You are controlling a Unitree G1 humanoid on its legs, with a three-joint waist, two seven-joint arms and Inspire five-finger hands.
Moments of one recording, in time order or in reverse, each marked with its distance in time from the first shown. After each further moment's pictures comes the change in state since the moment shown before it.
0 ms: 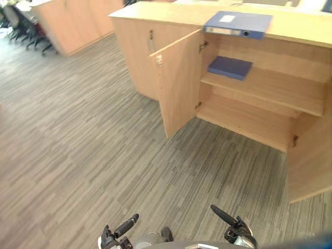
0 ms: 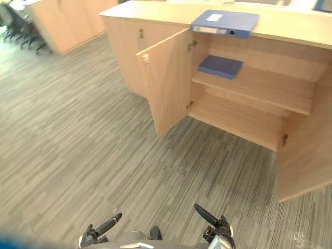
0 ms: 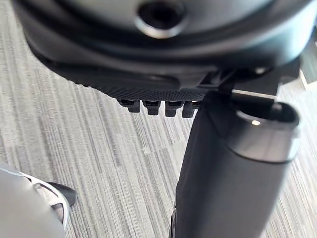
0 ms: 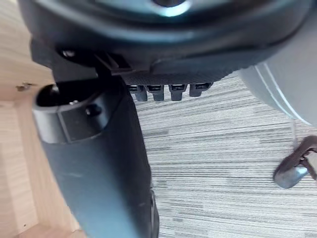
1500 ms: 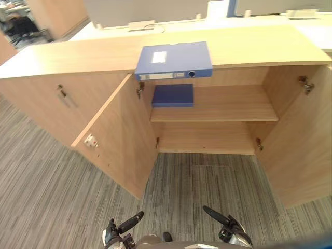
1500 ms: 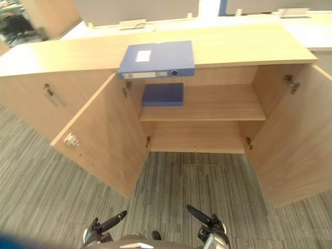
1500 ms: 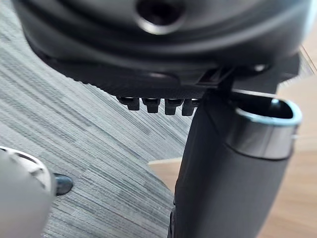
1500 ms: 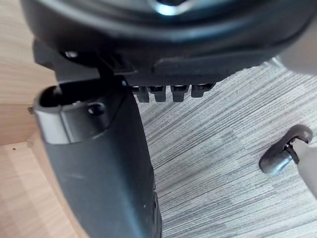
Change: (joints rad) left arm -0.022 0.048 -0.139 -0.024 0.019 0.010 -0.016; right arm -0.075 0.025 -0.013 0.096 -0.055 0.019 0.033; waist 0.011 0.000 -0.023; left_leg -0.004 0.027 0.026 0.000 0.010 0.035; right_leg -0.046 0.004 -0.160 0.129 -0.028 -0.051
